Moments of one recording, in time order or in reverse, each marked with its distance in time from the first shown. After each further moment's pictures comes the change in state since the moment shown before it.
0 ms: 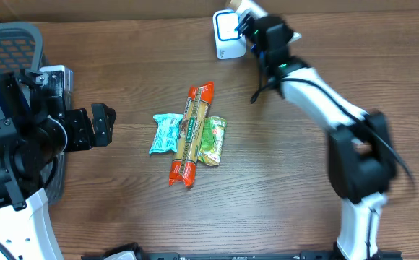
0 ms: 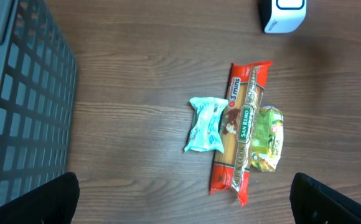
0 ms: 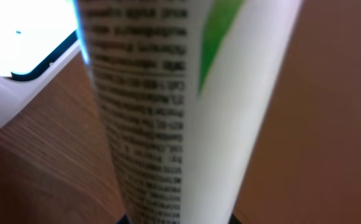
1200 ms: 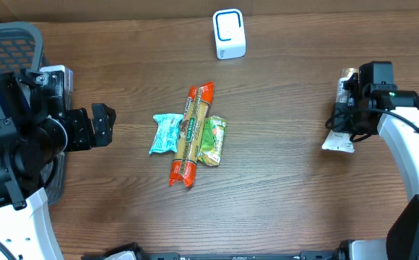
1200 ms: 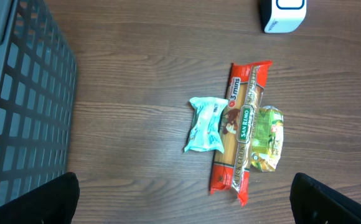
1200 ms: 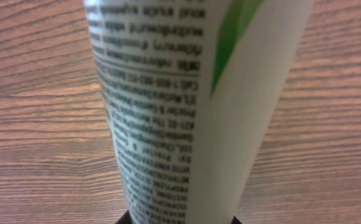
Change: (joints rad) left arm 0.000 0.001 -0.001 0.000 0.000 0.000; right arm -0.422 -0.438 -0.472 -0.738 -0.481 0.741
